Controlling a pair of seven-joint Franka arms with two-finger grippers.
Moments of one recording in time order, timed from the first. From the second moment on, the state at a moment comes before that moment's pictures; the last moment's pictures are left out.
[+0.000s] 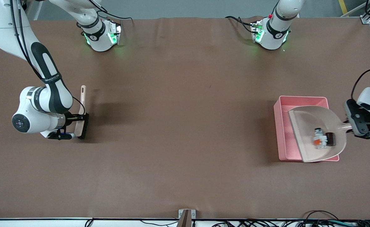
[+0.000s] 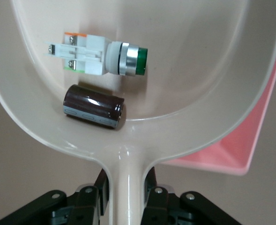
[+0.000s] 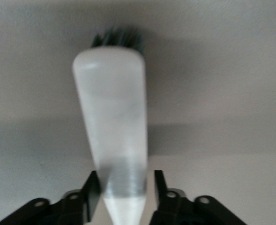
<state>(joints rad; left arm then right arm) 1.11 0.55 -1.15 -1.67 0.62 1.87 1.29 -0.13 0.51 0.05 -1.91 0.03 2.03 -0.06</state>
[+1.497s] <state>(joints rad) 1.17 0.56 -1.11 -1.80 1.22 1.87 1.26 -0.12 -0.02 0.08 -1.71 0.02 1.71 -0.02</state>
